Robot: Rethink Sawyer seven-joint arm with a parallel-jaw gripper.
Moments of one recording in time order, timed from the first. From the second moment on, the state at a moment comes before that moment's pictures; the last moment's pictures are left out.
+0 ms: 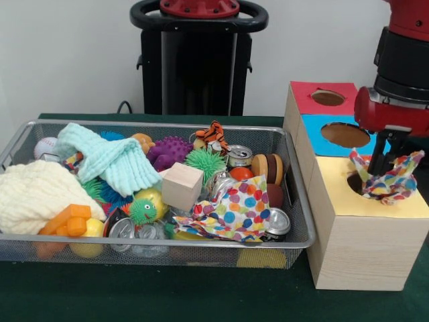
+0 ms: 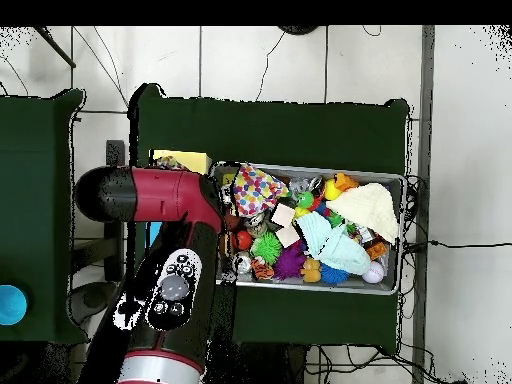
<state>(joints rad) 0.28 -0.43 -0.32 1.30 0.28 0.64 1.75</state>
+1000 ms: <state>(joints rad) 0.28 -0.35 -0.36 1.26 0.28 0.64 1.75</state>
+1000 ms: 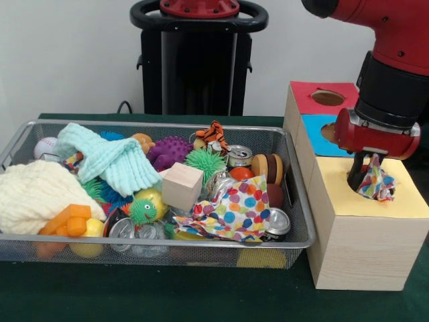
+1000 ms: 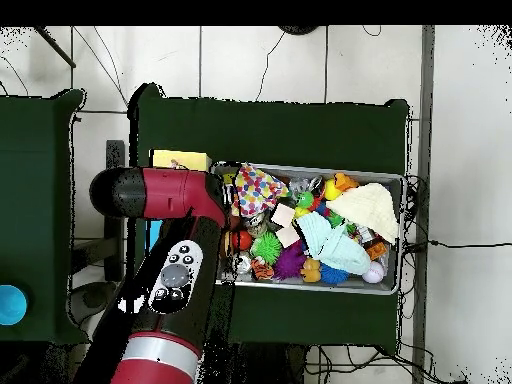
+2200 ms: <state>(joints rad) 0.24 -0.52 -0.34 1.27 0.28 0.82 1.75</state>
